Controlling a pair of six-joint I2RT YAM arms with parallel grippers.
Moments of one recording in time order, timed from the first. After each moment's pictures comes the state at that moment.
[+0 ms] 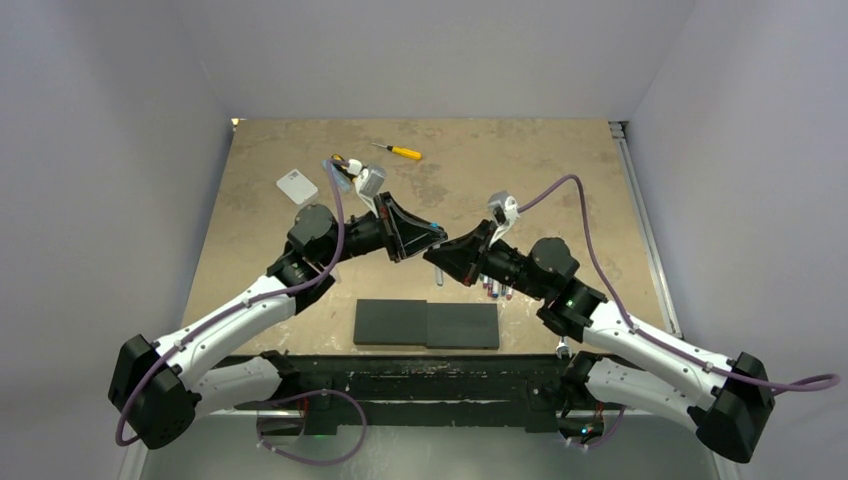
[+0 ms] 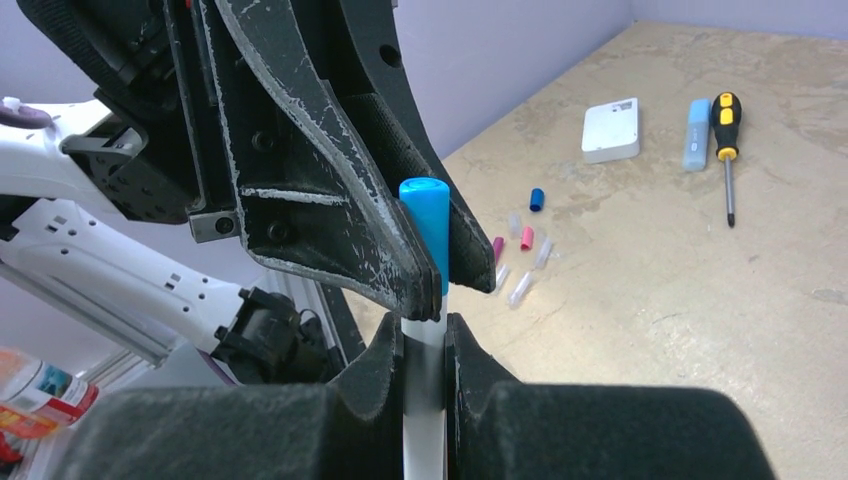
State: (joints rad) left arm -0.69 1.08 0.78 0.47 0.54 -0.66; right arm 0.84 0.91 0.63 0.36 -0.23 0.47
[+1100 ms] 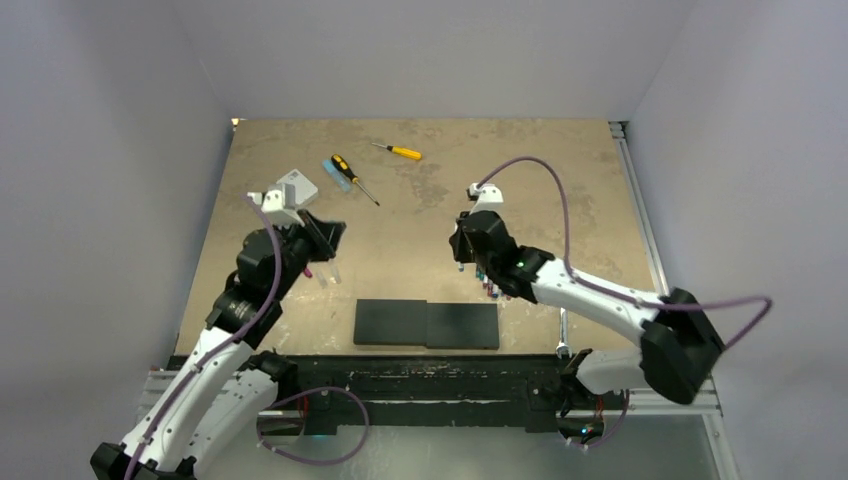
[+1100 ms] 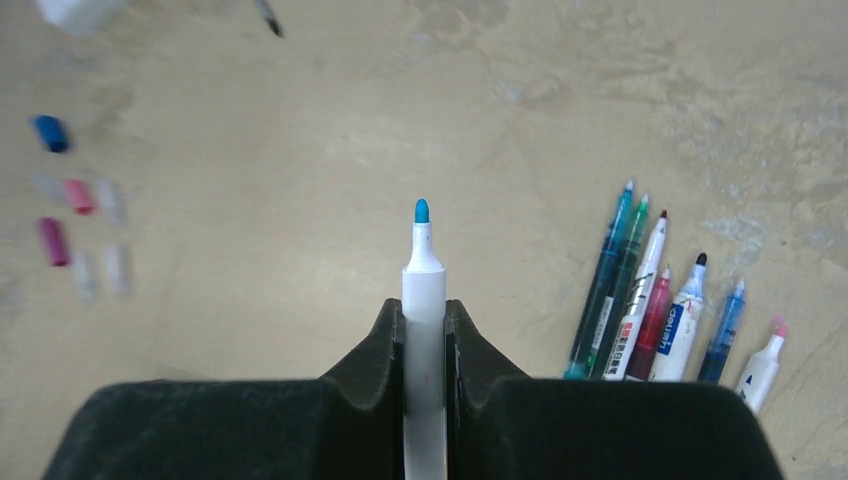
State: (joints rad) left arm -0.41 0.69 0.71 -0.11 -0.05 -0.54; right arm 0.82 1.25 0.82 -0.07 0.40 0.54
